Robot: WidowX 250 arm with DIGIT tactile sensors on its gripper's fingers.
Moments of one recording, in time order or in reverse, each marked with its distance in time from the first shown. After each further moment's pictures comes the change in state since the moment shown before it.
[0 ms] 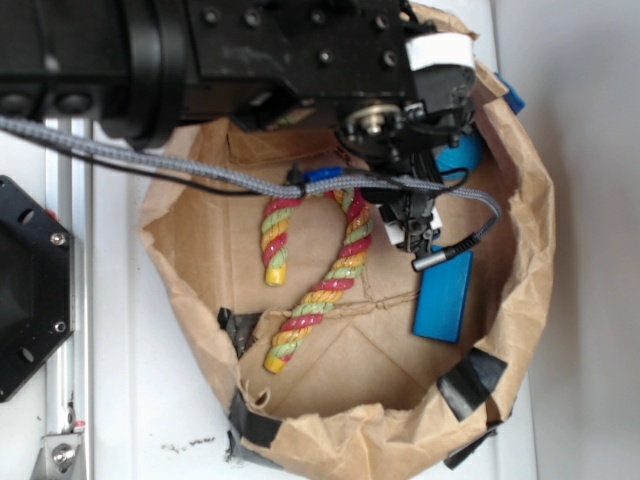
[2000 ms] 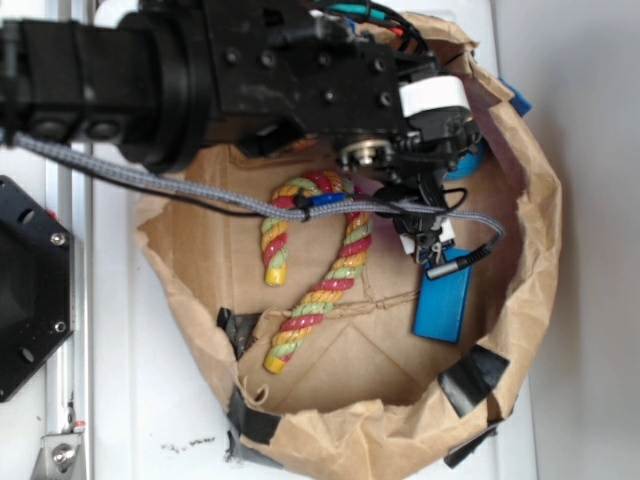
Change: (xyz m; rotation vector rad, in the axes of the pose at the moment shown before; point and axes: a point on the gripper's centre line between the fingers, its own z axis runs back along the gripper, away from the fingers) arm 0.007 -0.007 -0.018 -0.009 -0.083 -0.018
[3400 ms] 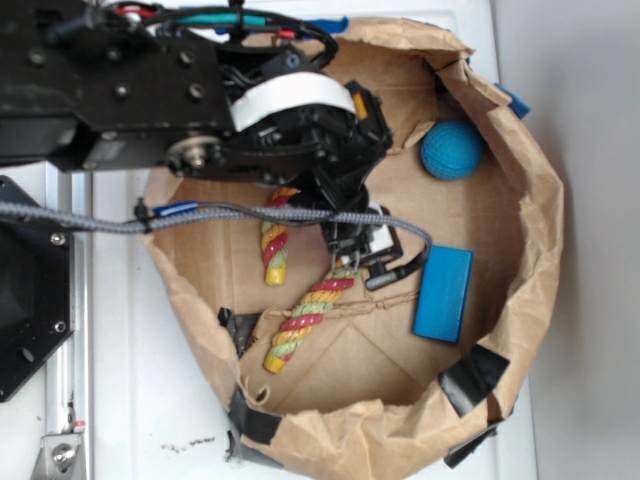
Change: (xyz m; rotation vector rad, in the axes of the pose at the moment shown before) arm -0.028 0.008 0.026 -0.052 -0.146 0.037
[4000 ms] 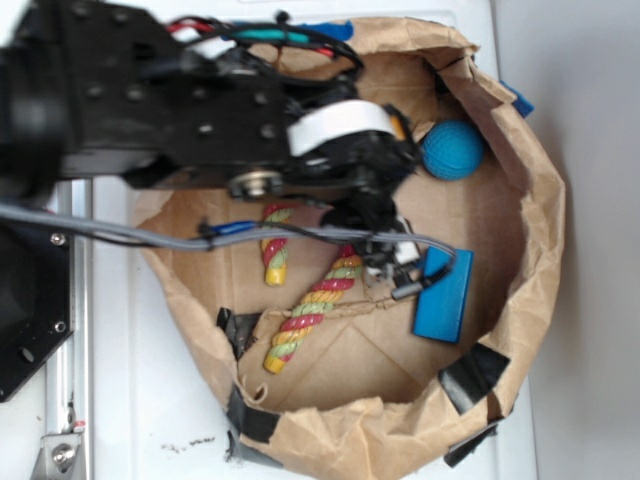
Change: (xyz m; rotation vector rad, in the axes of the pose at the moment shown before) arm 0.009 -0.015 -0.021 -0.015 0.043 -0.016
